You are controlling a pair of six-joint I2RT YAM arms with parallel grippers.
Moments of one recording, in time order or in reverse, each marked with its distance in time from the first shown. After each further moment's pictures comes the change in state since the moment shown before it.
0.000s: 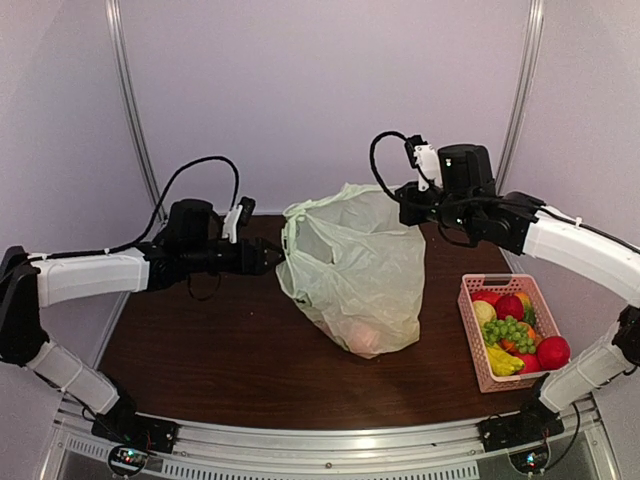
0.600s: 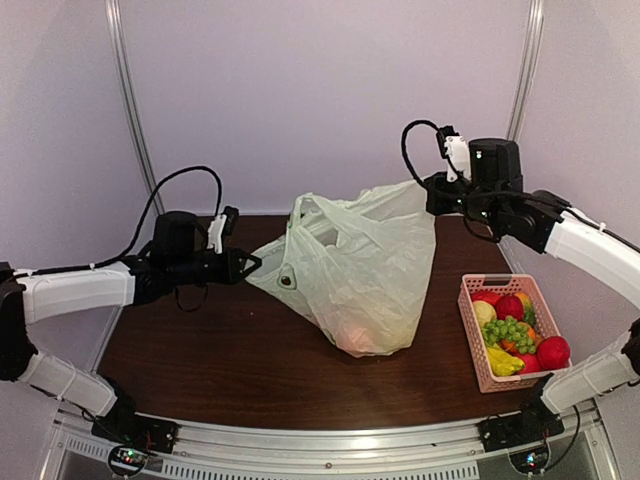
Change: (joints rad) left arm 0.016 -0.056 -0.095 0.016 -0.067 -0.011; right arm -0.081 -0.088 -0.027 -0.016 0.041 -0.019
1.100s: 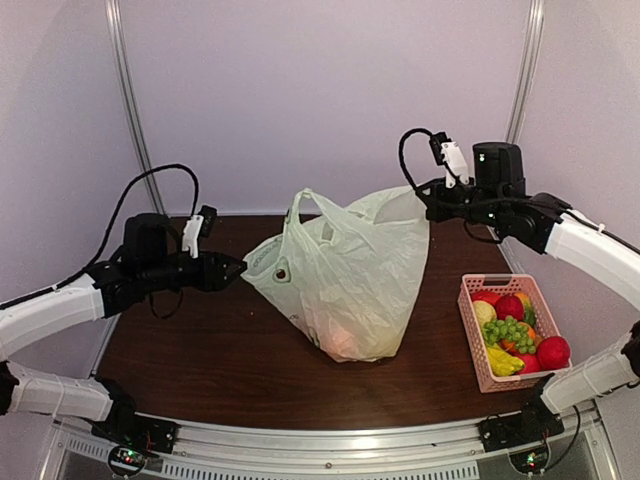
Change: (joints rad) left arm 0.034 -0.272 -0.095 -0.151 -0.036 0.107; right arm -0.066 -0.017 -0.037 -0.005 -0.225 -0.038
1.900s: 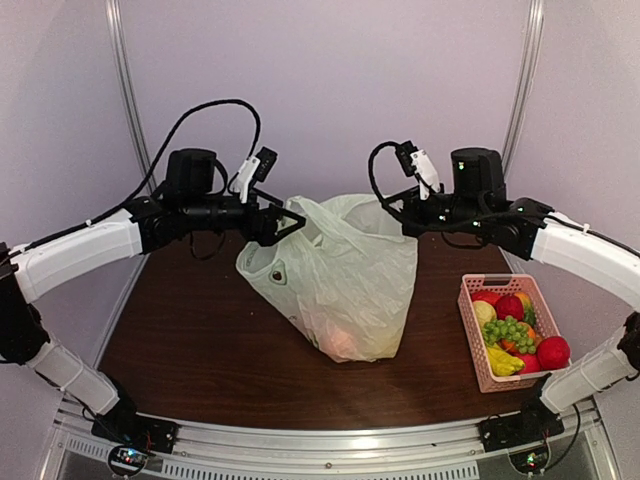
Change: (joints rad) left arm -0.117 0.344 0.541 -0.105 0.161 0.242; right arm 0.110 0.053 -0.004 0.069 -0.179 -0.068
